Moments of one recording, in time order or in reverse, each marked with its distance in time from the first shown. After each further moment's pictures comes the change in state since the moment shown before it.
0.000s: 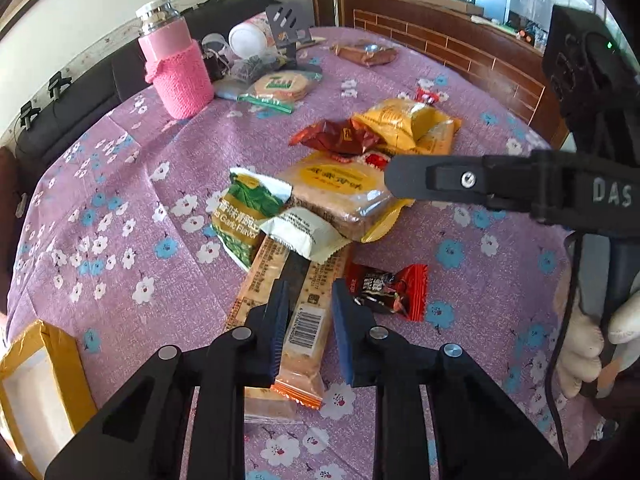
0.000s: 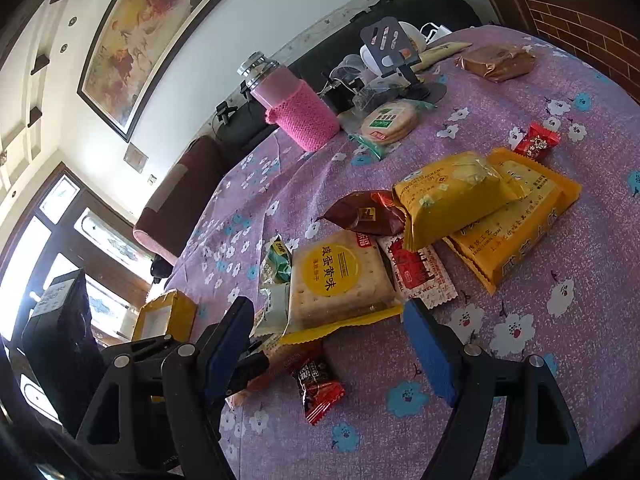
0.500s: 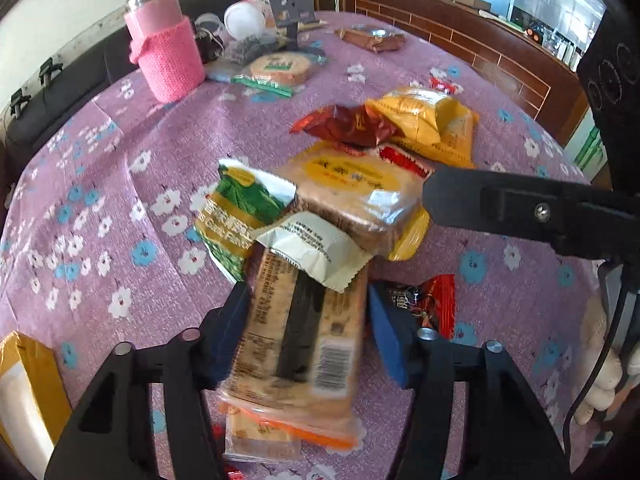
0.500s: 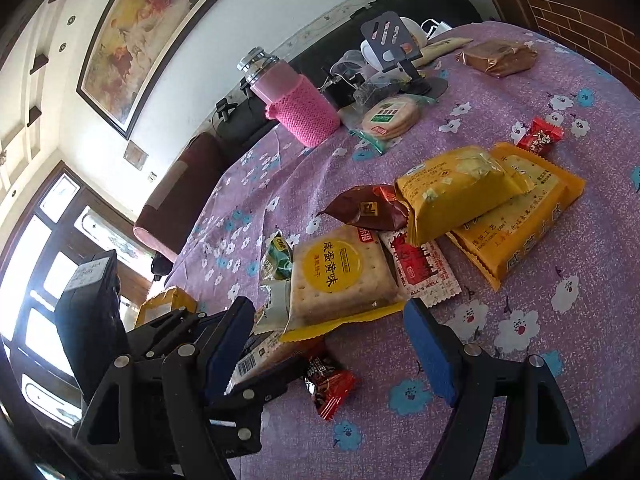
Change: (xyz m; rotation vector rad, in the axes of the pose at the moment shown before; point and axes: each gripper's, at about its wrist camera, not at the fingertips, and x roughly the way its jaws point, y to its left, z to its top) left arm 0.037 0.006 0.011 -0.018 0.063 -0.021; right arm 0.004 0.000 -0.001 0.004 0.020 0.003
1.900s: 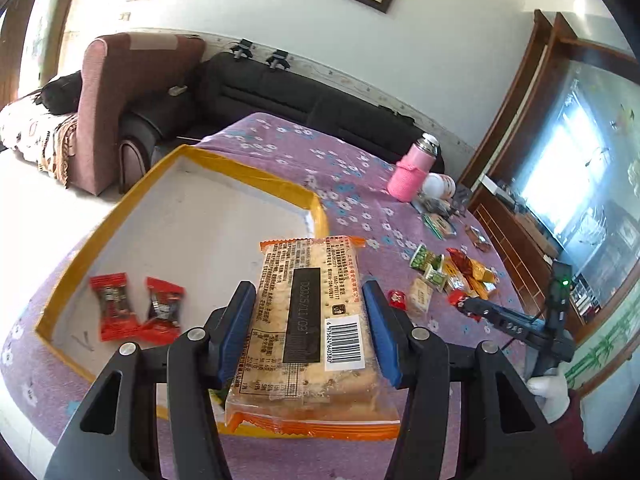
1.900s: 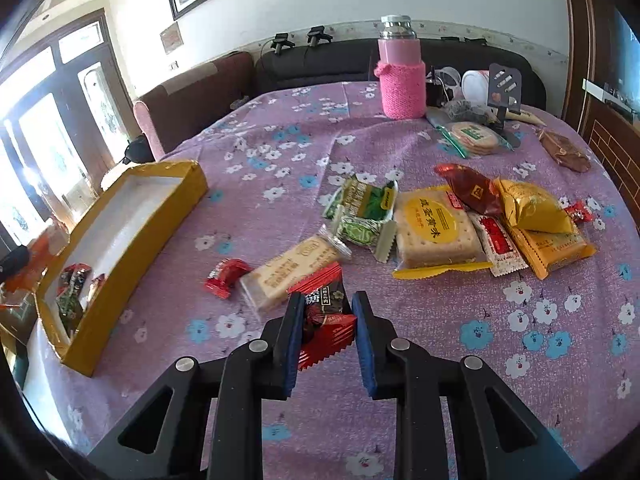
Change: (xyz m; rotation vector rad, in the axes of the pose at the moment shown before) left arm -0.225 0.136 -0.264 -0.772 -0.494 0.120; right arm -0.002 0.115 -0.077 -0.495 0.057 -0.169
